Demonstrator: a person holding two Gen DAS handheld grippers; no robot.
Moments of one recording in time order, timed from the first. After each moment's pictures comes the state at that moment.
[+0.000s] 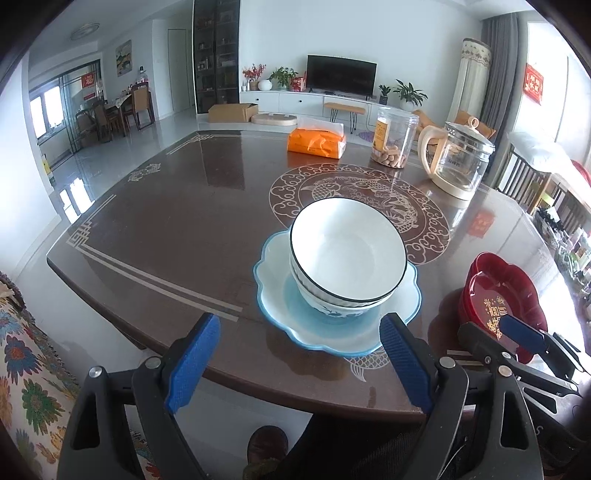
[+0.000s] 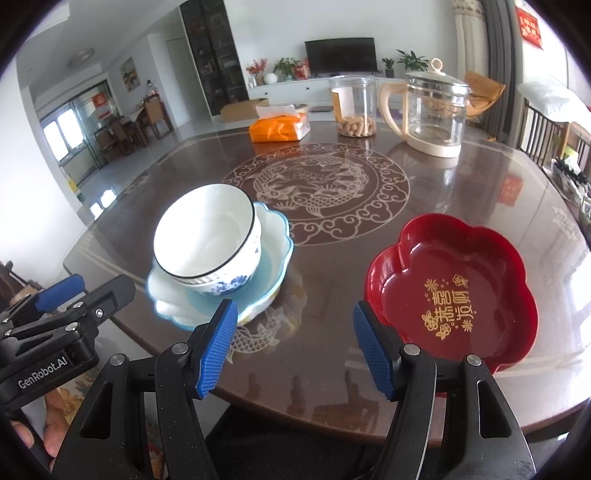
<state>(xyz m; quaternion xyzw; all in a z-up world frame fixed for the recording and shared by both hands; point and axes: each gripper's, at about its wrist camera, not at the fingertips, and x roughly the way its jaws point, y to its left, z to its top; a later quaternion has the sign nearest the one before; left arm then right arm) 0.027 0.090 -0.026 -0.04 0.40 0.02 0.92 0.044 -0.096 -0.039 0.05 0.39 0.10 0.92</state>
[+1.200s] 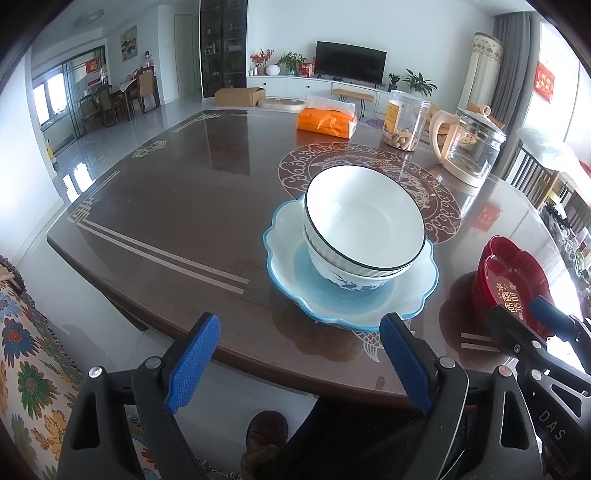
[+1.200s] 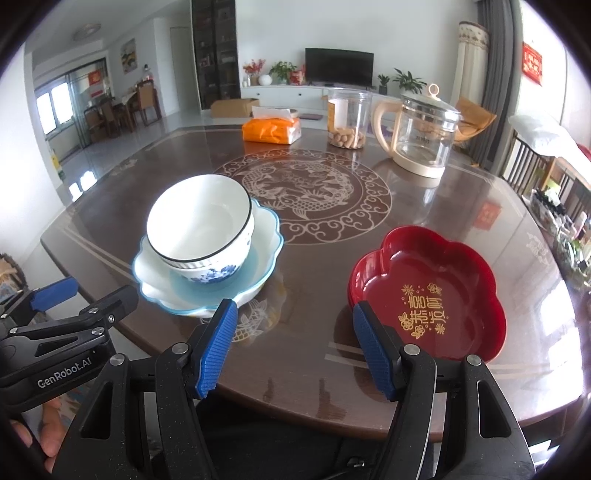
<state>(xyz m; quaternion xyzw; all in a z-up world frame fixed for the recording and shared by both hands) 0.023 0.096 -0.049 -0.05 0.42 0.03 0.90 0.027 -0.079 -0.035 -0.02 0.37 0.06 0.93</state>
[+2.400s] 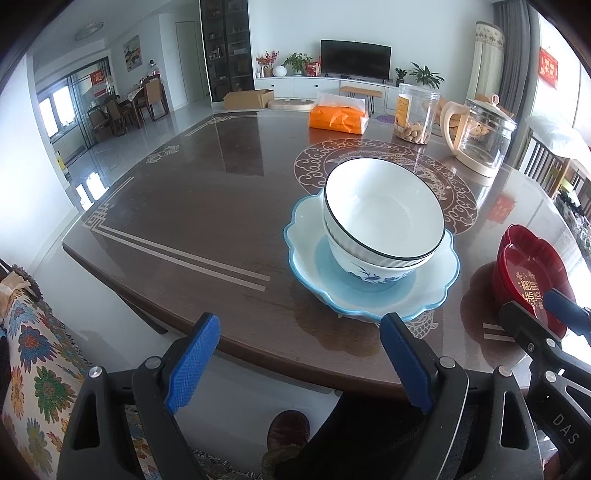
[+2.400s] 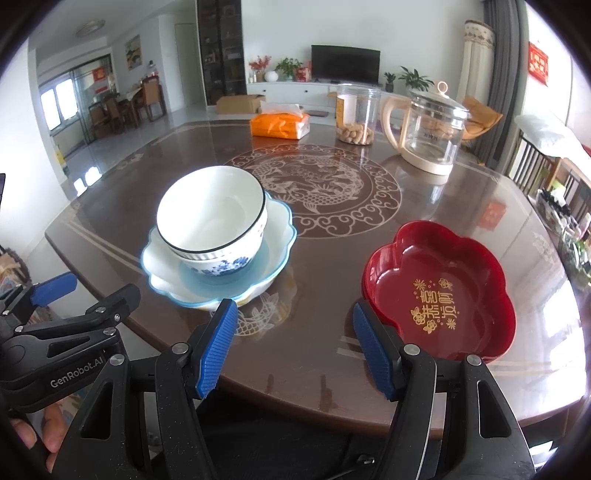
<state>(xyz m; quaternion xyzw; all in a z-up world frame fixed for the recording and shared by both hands) 0.019 0.096 -0.054 -0.02 0.42 0.06 0.90 0.024 -0.071 -0.038 -0.02 0.38 0.08 0.92</state>
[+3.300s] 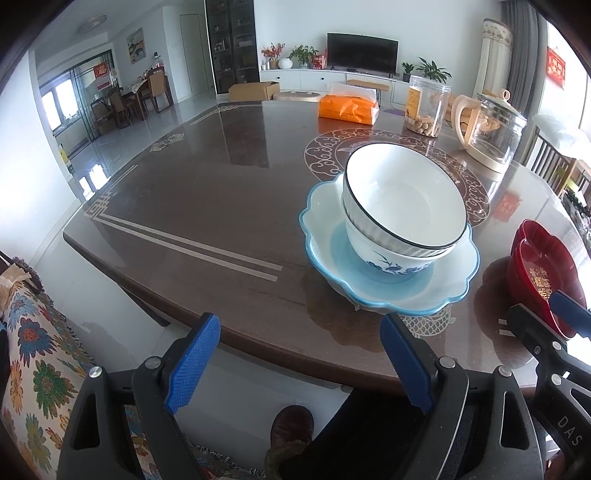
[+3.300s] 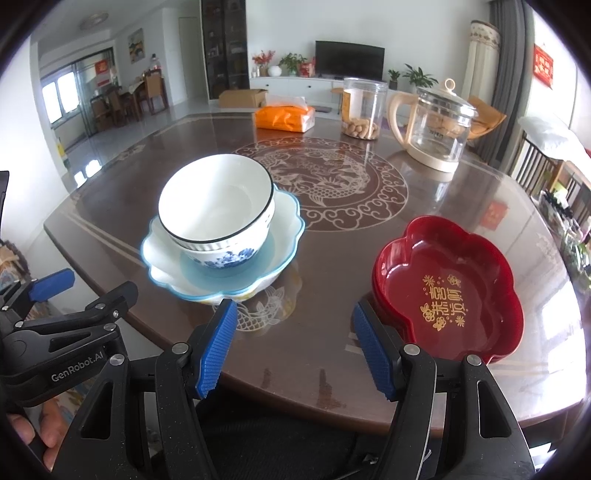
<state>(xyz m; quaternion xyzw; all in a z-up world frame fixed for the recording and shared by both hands) 0.022 0.110 -0.070 -0.02 0.44 0.07 0.90 0.029 -0.062 -0.050 -0.03 0.39 0.08 0.92</state>
